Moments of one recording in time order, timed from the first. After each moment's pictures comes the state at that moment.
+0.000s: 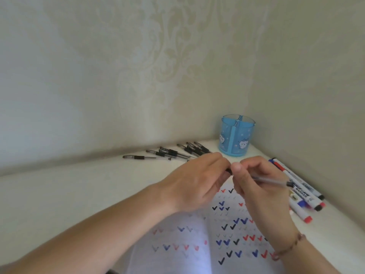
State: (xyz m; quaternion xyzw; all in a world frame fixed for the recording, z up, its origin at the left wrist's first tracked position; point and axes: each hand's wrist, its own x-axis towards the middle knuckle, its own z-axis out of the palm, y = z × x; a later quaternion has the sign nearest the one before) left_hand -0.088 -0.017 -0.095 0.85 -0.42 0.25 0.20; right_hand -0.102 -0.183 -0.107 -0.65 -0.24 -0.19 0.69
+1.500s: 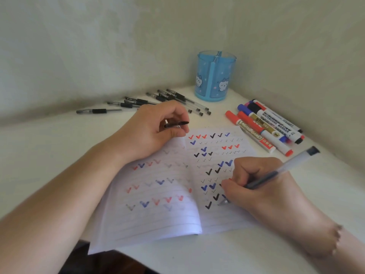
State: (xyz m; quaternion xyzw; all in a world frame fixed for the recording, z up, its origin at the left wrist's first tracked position) left_hand -0.070 0.020 -0.128 0.86 -0.30 0.10 0.41; right_hand -0.169 -0.205 -0.137 -0.85 -0.14 -0.04 0.50
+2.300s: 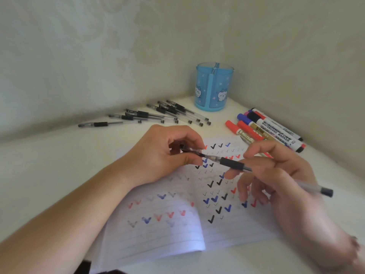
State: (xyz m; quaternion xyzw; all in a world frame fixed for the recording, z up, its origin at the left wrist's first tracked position) left_hand -0.091 0.003 -0.122 0.81 -0.31 0.04 0.50; right_hand -0.162 -0.210 -0.127 -0.68 -0.13 -0.08 0.72
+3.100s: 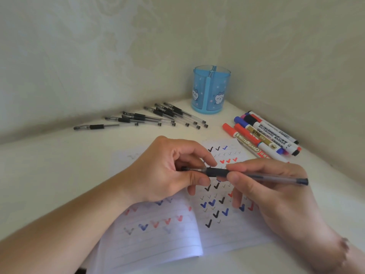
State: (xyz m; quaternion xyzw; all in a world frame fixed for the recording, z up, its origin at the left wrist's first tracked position) left_hand -0.107 -0.008 -0.125 0.73 -0.33 -0.07 0.59; right_hand -0.165 -0.207 -0.123 -0.73 -0.11 -0.12 0.66
